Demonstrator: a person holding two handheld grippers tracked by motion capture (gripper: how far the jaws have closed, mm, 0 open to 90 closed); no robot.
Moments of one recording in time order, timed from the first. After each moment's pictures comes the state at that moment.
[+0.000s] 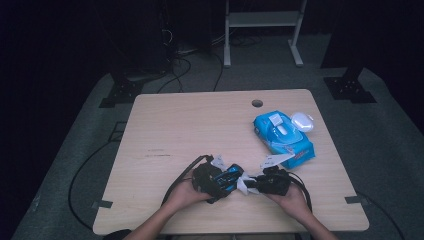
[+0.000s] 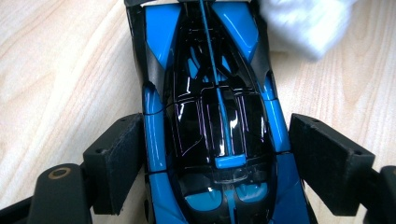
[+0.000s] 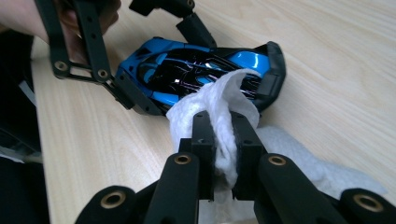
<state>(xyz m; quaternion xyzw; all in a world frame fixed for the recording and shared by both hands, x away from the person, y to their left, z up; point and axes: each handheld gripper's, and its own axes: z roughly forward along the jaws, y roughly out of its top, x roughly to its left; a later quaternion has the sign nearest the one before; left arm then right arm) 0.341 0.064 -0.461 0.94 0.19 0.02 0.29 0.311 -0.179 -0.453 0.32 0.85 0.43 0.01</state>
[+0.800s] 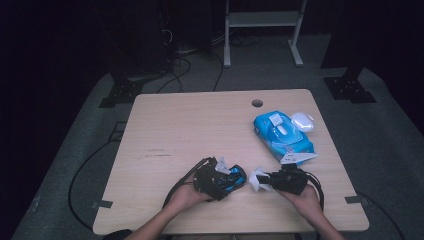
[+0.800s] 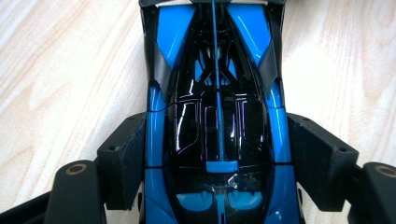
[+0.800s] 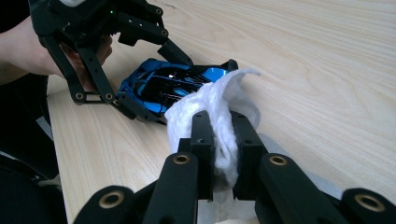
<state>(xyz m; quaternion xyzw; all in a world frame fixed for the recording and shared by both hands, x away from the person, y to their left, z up) 0.333 0.058 -0.456 0.94 0.17 0.07 0.28 0.307 -0.219 -0.446 0.36 0.80 0.48 0.01</state>
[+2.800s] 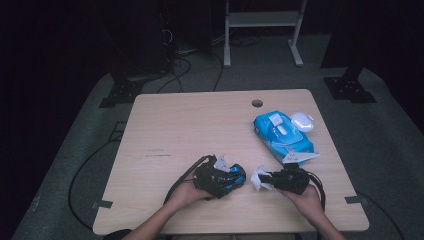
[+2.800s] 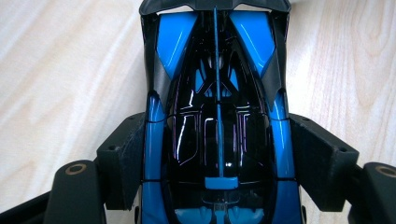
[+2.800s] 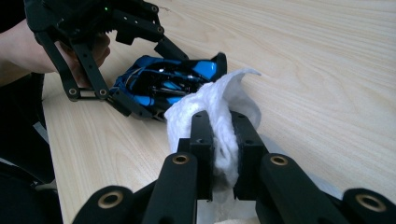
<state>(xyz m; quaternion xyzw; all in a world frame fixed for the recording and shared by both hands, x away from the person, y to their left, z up) 0.339 0.059 -0.454 0.94 0.16 0.06 0.29 0.308 -0.224 -0.447 0.37 0.80 0.48 0.01</state>
